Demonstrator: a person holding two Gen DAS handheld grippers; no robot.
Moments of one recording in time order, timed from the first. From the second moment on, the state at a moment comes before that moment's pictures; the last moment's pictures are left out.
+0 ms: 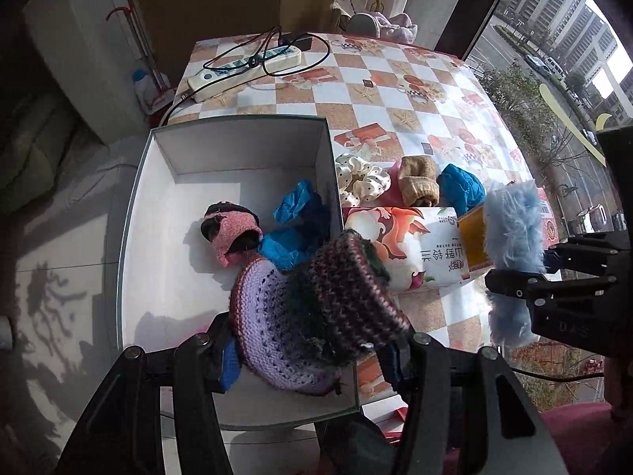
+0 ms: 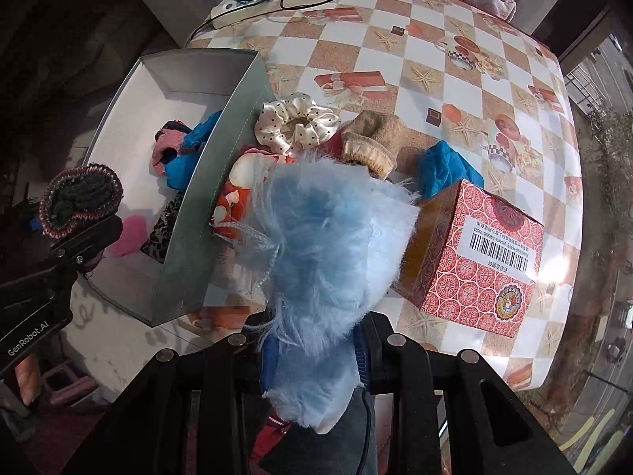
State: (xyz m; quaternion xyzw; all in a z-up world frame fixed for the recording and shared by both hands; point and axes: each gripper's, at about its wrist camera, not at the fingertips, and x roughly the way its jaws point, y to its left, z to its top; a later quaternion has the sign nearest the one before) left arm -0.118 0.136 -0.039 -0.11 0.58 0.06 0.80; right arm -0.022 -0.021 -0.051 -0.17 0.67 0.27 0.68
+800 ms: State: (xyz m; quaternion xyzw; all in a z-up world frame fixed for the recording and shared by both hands) left arm -0.159 0.206 -0.073 -0.19 0.60 0.19 0.75; right arm -0.038 0.092 -0.040 -0.22 0.64 0.37 0.63
